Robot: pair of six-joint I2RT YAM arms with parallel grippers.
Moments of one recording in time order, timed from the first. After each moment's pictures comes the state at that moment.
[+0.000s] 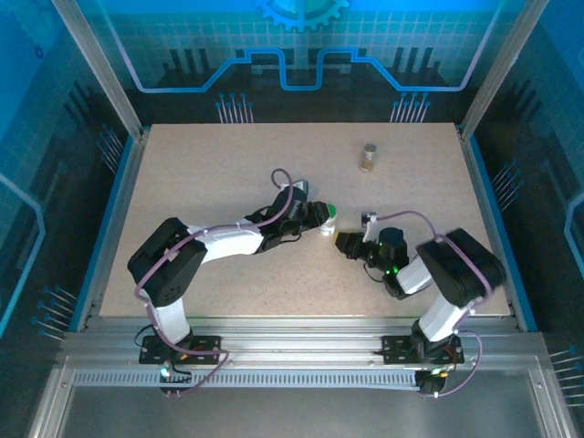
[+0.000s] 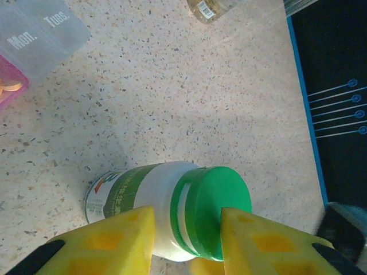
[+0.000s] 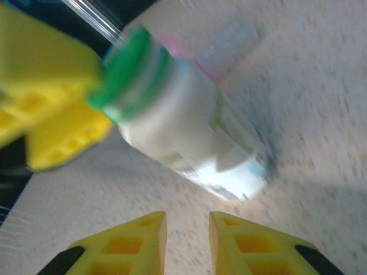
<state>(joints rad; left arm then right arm) -0.72 1.80 1.04 0.19 0.03 -0.93 0.38 1.61 0.25 1.04 -0.36 0.60</state>
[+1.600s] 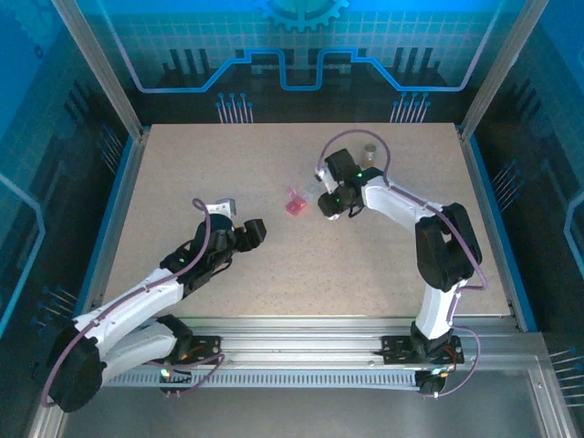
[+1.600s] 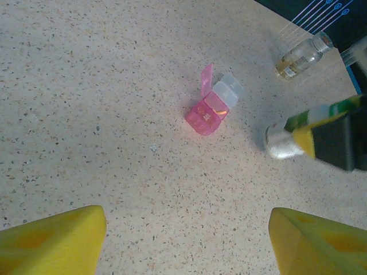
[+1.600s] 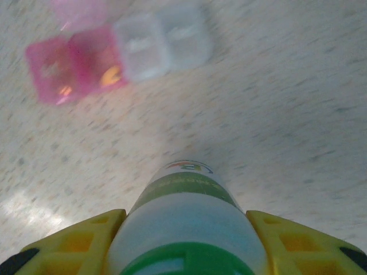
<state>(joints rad) -0.54 1.00 0.53 -0.09 -0.14 -0.72 0.46 1.84 1.40 -0.63 0.06 -0.07</state>
